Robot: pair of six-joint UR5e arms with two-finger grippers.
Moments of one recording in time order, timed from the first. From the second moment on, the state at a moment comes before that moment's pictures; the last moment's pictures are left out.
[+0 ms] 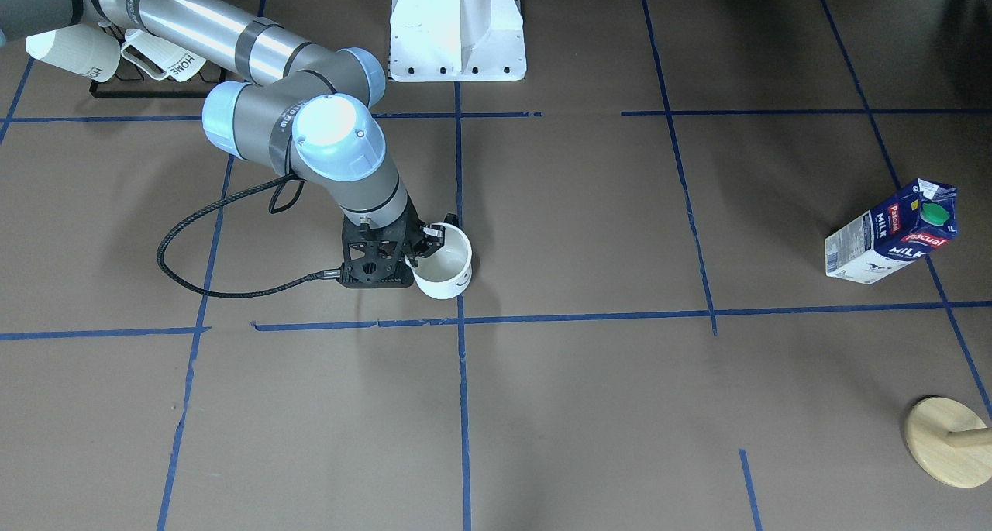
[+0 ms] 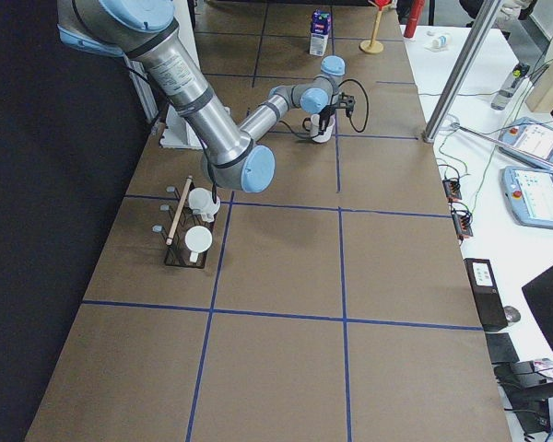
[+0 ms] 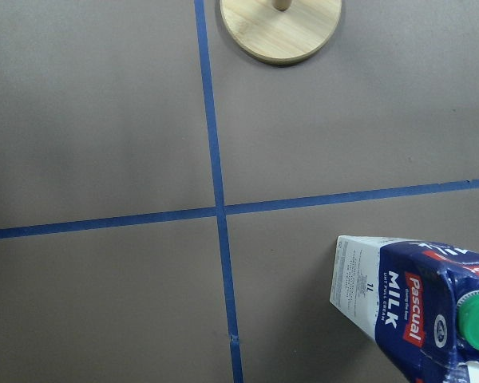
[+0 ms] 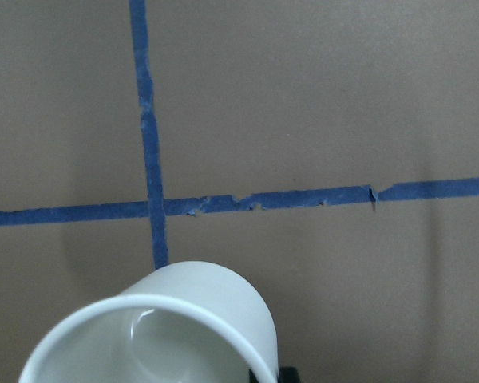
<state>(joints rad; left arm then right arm) -1.56 -1.67 -1.64 -1.47 -2.38 0.04 0.67 -0.77 1.39 -1.42 2.08 1.19</state>
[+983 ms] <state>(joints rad) -1.54 -1.68 -1.70 -1.52 -2.41 -0.06 0.73 -0.83 1.49 -1.42 2.08 1.21</state>
